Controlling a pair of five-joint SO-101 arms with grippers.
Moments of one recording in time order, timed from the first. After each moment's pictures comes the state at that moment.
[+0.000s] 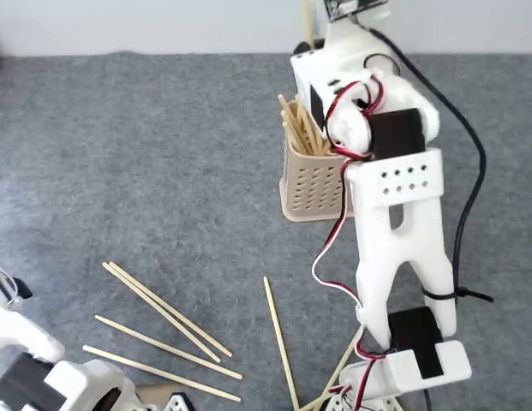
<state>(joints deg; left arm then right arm) -63.0 -6.3 38.5 56.0 -8.6 -14.9 -0.3 -26.5 61.3 8.0</state>
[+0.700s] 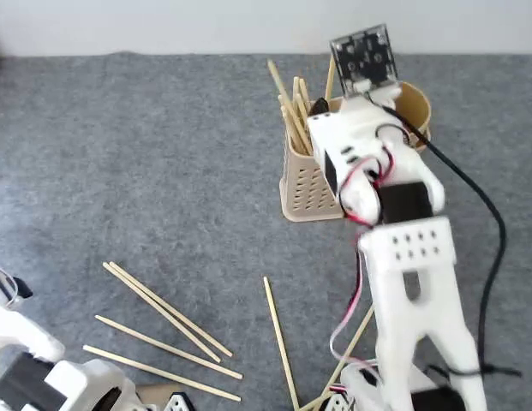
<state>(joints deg) -63.0 -6.3 38.5 55.7 -8.6 -13.4 -29.3 14.4 47.2 7.9</state>
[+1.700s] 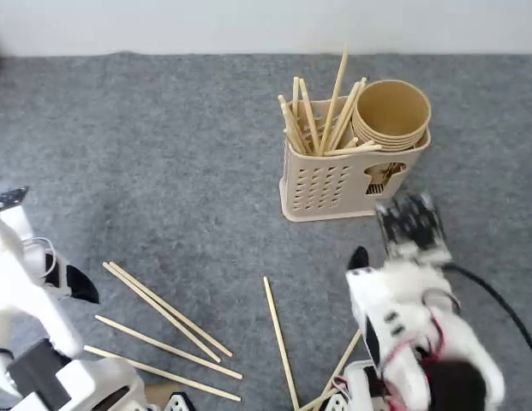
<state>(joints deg) -45.0 -6.3 25.4 97.4 -16.9 -6.5 -81.8 39.9 87.6 7.9</state>
